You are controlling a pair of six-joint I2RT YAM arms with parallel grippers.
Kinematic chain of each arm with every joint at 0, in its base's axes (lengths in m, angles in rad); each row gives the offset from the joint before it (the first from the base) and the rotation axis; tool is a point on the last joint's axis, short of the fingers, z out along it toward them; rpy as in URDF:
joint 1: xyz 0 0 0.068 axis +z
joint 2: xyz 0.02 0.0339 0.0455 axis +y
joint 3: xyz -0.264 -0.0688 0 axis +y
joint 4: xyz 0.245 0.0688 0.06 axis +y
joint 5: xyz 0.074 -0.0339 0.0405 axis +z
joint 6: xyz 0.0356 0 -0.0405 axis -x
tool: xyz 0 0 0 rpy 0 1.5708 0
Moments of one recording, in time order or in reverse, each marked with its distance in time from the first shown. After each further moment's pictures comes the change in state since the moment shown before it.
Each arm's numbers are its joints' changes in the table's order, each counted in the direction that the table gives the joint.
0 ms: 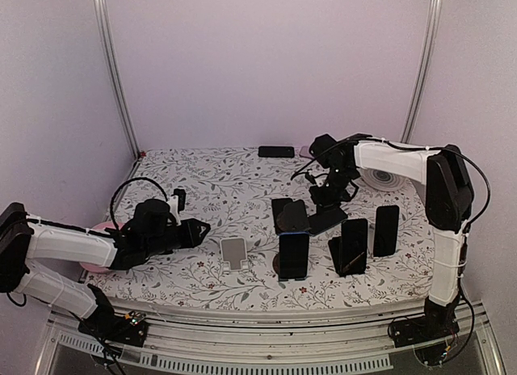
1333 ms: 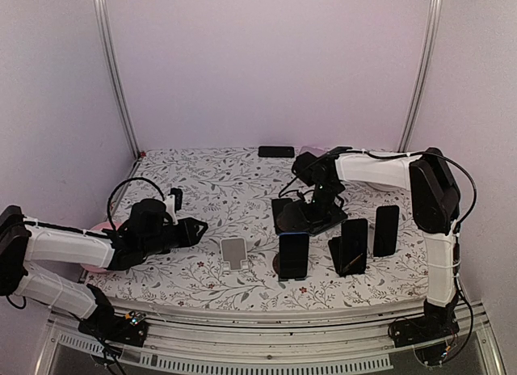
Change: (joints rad) left arm 0.023 -0.026 0.017 -0.009 -0.017 -0.003; right arm 0.112 0.080 -0.001 0.046 -0.069 -0.144
